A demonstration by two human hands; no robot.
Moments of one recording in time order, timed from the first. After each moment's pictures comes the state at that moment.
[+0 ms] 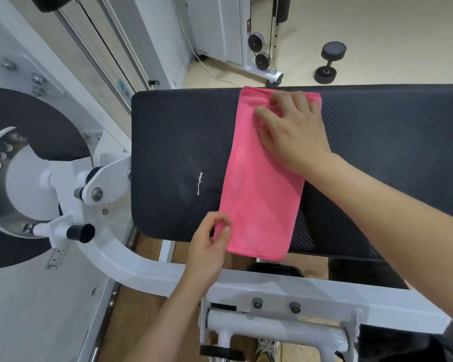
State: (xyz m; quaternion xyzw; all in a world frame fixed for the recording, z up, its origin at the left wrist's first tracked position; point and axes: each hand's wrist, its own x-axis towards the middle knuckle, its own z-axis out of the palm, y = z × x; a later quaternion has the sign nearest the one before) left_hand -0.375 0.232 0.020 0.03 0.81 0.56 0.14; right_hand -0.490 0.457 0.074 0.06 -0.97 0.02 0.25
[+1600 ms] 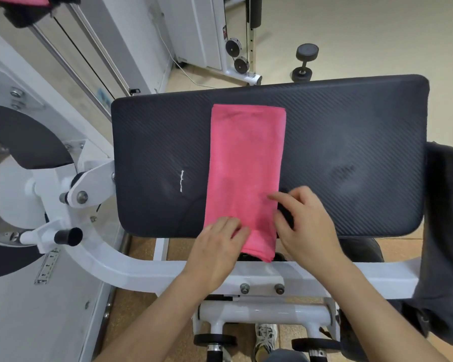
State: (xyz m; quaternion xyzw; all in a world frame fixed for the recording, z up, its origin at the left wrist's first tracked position) left_hand -0.363 0.248 0.000 0.45 0.88 0.11 -0.06; right_hand -0.310 0.437 0.049 -0.11 -0.94 0.31 0.10
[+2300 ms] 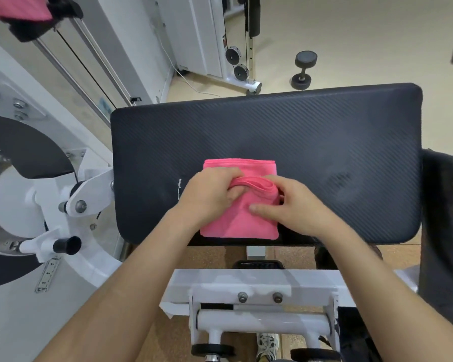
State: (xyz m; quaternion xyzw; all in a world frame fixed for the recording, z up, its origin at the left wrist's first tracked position) left_hand -0.449 0.294 0.095 0.32 0.92 0.18 0.09; right_hand -0.362 0.466 0.071 -0.02 -0.85 0.52 -0.06
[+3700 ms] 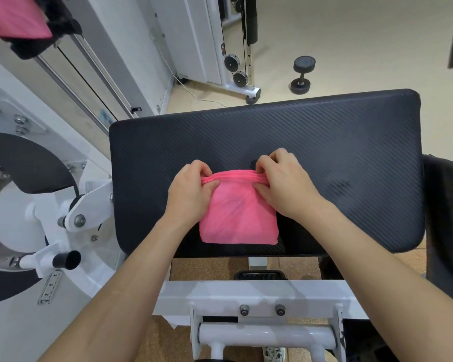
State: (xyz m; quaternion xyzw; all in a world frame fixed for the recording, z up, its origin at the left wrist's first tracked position) left_hand -0.475 0.279 0.074 0.17 0.95 0.26 0.00; right_hand -0.410 0.472 0.069 -0.03 -0.97 0.24 0.06
